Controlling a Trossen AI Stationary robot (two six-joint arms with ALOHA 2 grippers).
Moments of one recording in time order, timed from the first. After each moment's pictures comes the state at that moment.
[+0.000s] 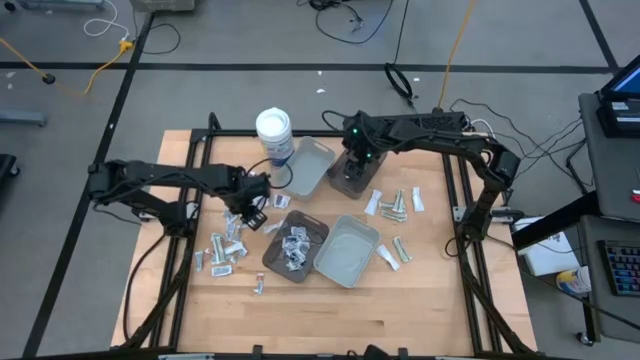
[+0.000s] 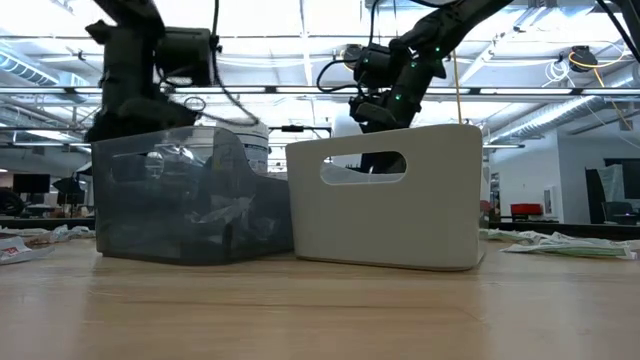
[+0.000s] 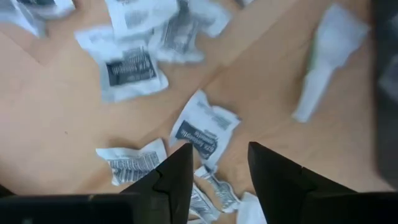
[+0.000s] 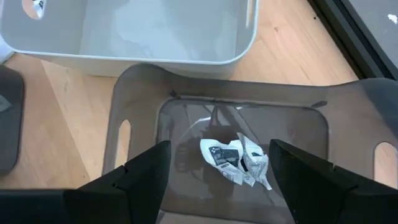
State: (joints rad) left arm 0.20 1.34 0.81 -0.98 0.04 -0.63; right arm -0.52 1.76 1.34 -0.63 -0.11 0.01
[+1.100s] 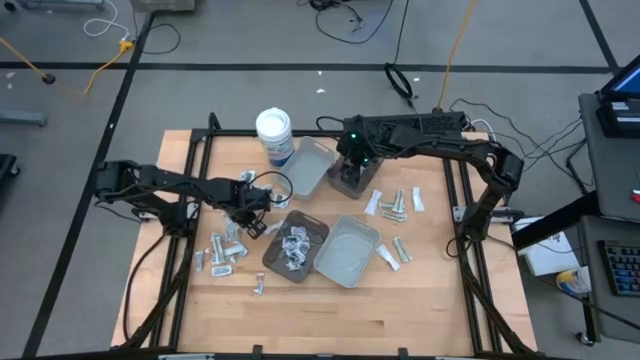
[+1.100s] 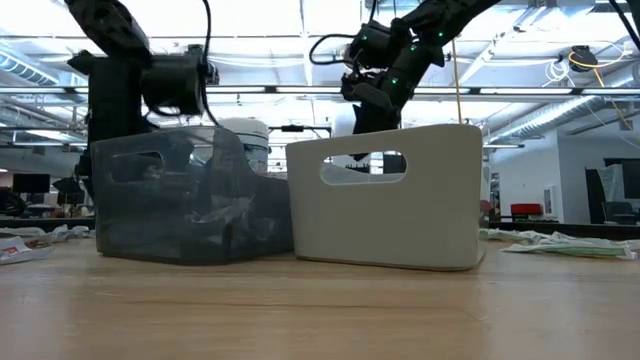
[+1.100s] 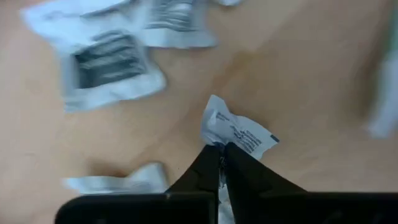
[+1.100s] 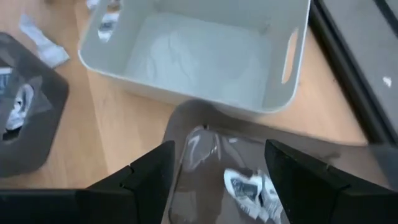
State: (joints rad) left arm 0.13 1.39 0.65 -0.73 -0.03 -0.65; right arm -0.44 1.71 1.34 -0.56 -0.11 -0.08
